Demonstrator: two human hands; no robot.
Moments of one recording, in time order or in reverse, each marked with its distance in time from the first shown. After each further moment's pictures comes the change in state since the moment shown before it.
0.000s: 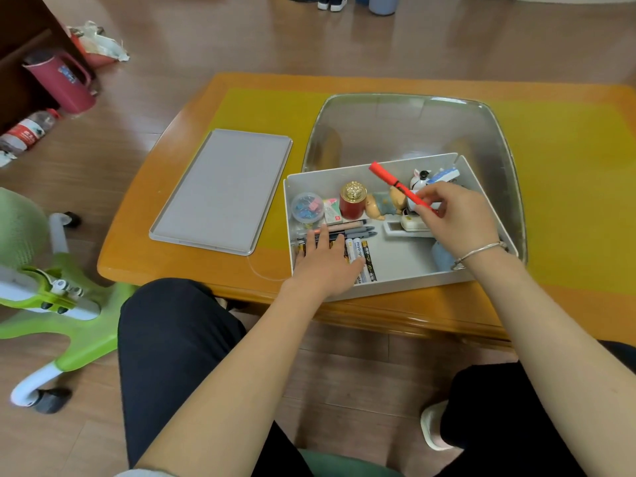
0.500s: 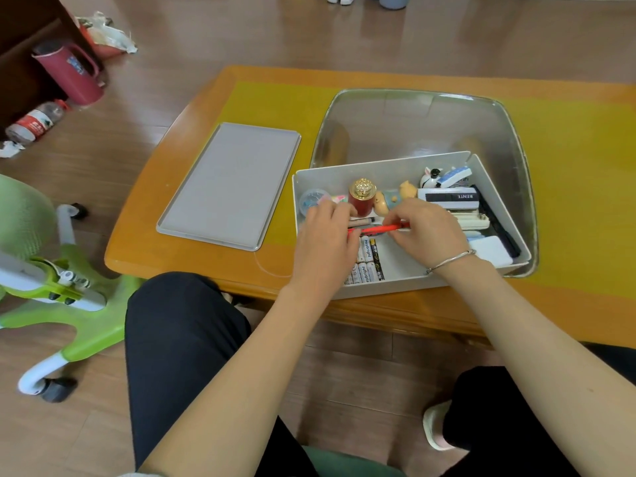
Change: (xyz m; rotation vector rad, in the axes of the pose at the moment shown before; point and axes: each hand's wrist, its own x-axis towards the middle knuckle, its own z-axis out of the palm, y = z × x) left_hand -0.033 0.007 -0.026 -0.141 0.722 0.255; right_hand -0.006 -0.037 0.027 -0.116 -0.258 -0.150
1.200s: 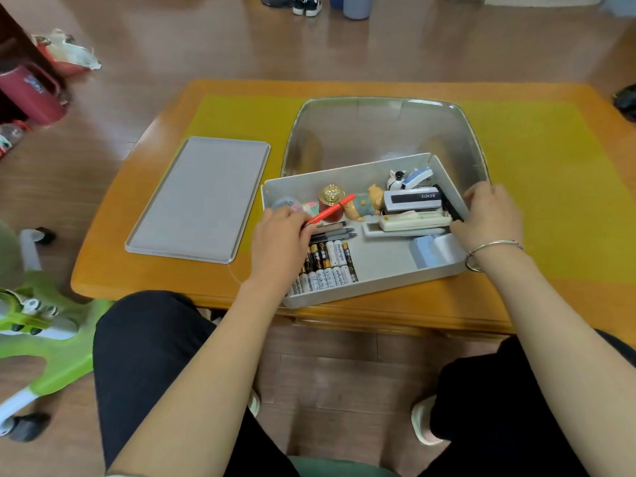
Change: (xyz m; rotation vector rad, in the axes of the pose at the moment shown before) left_hand 0.018 -0.027 0.004 0.145 -0.007 -0.034; right_hand -0.031 0.078 -0.051 -0.211 0.109 0.640
